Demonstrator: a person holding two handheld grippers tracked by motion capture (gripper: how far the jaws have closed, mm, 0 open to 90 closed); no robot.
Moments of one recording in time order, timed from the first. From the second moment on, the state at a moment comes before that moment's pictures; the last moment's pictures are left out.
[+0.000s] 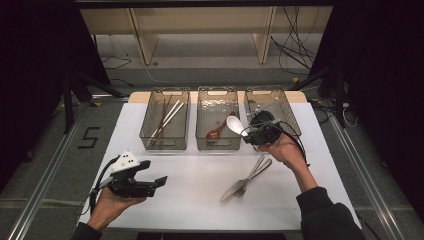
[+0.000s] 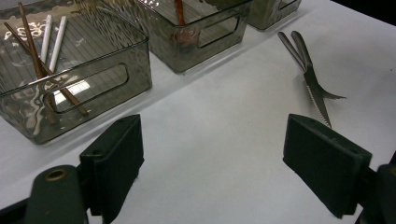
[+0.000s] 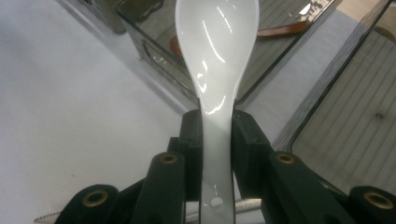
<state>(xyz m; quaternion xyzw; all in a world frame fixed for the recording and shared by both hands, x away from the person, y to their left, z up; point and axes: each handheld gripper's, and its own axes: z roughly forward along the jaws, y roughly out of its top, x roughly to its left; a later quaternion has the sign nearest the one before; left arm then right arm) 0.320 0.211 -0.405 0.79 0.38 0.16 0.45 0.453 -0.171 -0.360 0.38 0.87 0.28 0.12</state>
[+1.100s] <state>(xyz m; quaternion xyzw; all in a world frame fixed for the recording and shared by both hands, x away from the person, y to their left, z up) 0.320 0.212 -0.405 0.79 0.38 0.16 0.45 0.518 -0.120 -0.366 0.41 0.87 0.26 0.12</state>
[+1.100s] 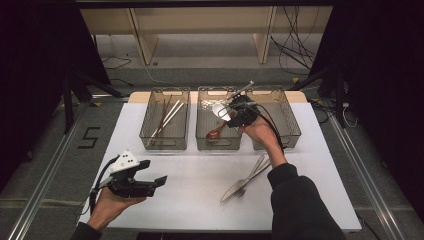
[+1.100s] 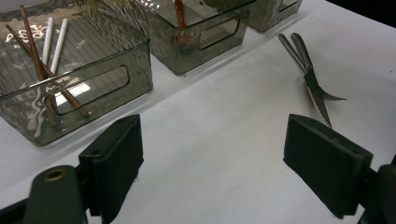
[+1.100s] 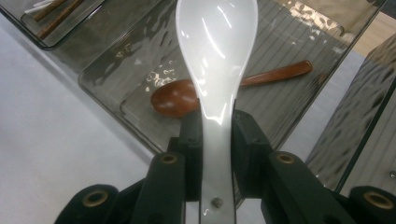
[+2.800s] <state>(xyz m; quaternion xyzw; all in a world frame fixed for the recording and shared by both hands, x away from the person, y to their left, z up) 0.322 0.210 -0.406 0.79 0.38 0.16 0.45 0.440 -0.167 -0.373 0.36 0.88 0.31 0.10</state>
